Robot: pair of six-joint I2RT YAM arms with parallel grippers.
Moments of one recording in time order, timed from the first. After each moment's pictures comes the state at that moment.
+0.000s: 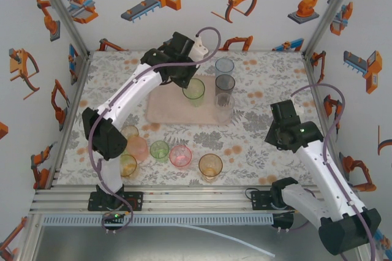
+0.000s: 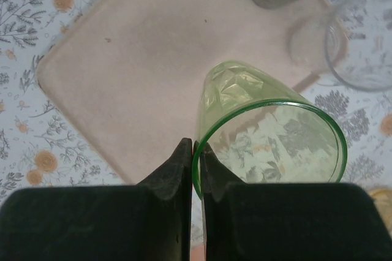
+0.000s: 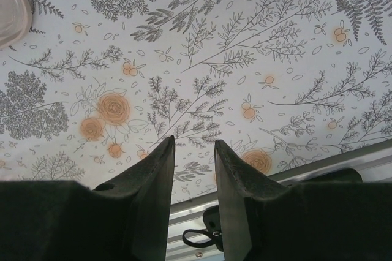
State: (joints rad) left arm -0.69 1.96 2.07 -0.98 -0.04 0.15; right arm 0.30 0.91 0.88 -1.06 0.25 0.64
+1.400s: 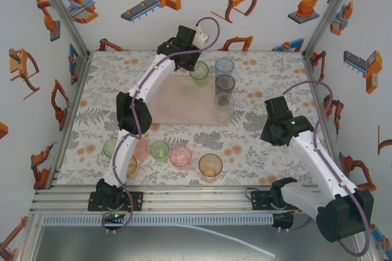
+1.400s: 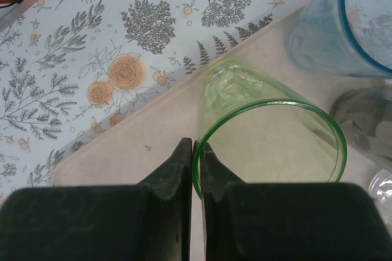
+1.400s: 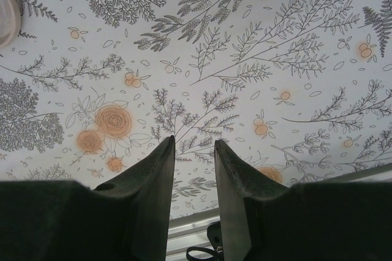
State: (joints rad) left arm -0.57 2.47 2.54 -0.84 0.00 0.14; right arm 0.30 1.02 0.84 -0.95 0.23 0.61
